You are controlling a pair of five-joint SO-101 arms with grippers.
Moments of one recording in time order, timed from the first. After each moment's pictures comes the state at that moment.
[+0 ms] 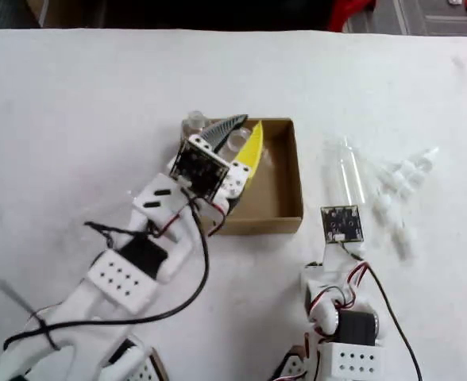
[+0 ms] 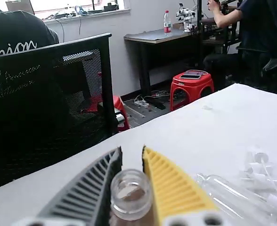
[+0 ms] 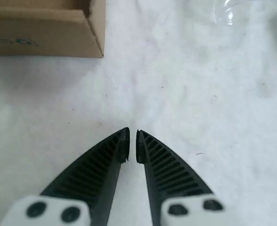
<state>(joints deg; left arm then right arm) 28.6 -40.3 59.3 -6.3 -3.3 0.9 -102.9 96.4 72.4 10.2</state>
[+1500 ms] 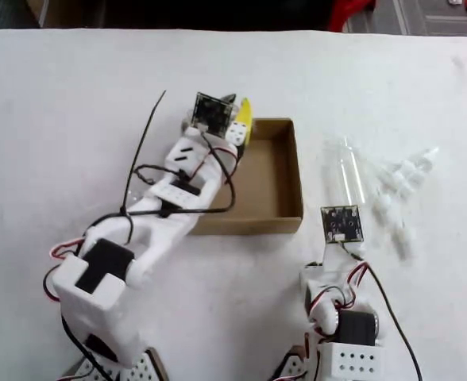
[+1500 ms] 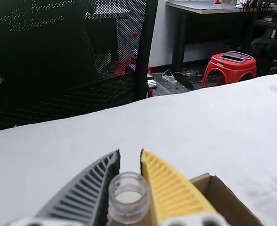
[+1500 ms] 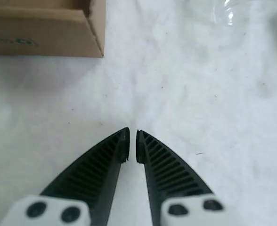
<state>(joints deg) 18.1 15.5 35.2 -31.3 3.1 0.9 -102.9 96.4 72.4 10.2</state>
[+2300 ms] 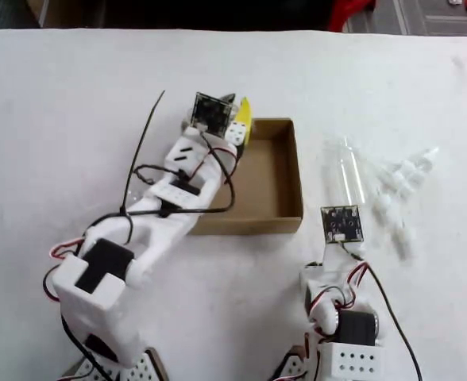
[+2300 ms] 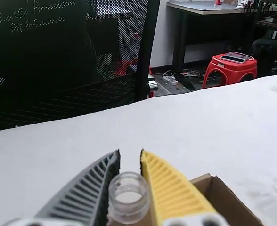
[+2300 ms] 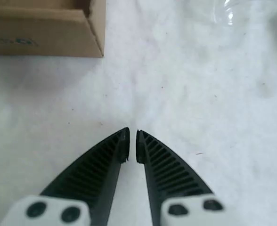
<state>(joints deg) 18.1 15.5 35.2 -31.3 3.1 0.9 -102.9 96.4 72.4 10.2</state>
